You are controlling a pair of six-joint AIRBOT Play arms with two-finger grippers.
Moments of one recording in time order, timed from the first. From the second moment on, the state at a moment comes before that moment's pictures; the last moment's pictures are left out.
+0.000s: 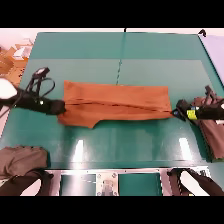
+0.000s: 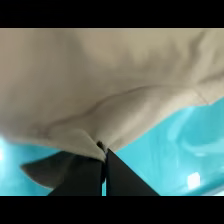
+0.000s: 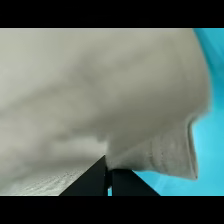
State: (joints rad) left arm -0.09 -1.01 0.98 1.16 -1.25 -1.47; right arm -0.34 -0.97 0.74 -1.05 1.10 1.68
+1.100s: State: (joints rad) left arm 0.00 -1.87 1.91 1.17 -1.03 -1.44; right arm -0.42 -1.84 1.59 -0.94 1.17 1.44
